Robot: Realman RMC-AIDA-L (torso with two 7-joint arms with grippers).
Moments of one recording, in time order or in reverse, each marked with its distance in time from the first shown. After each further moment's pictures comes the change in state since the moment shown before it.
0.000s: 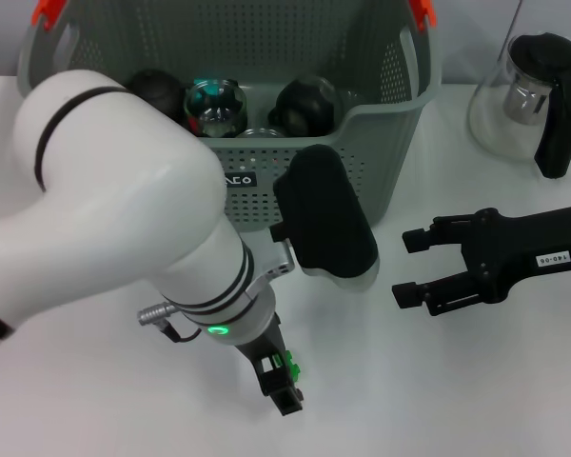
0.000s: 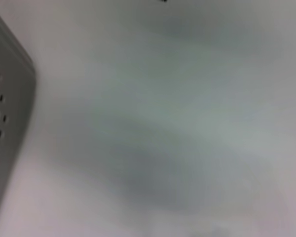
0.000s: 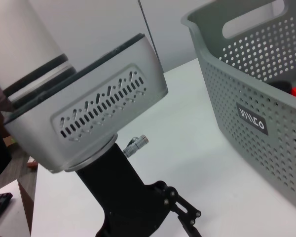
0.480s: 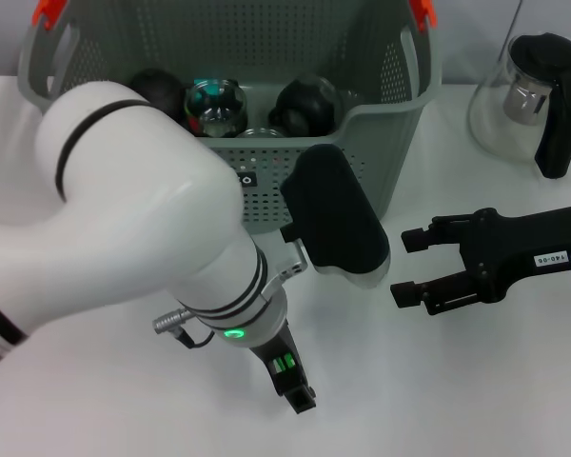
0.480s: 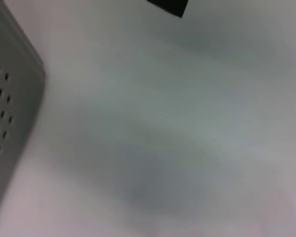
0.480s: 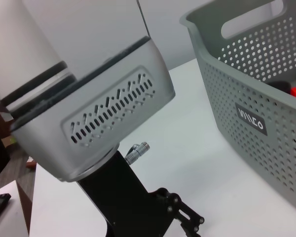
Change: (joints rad) left arm -0.014 0.000 0.035 -0.023 -0.001 -0.043 -0.095; right arm 0.000 0.002 -0.001 0.002 0.000 0.007 0.000
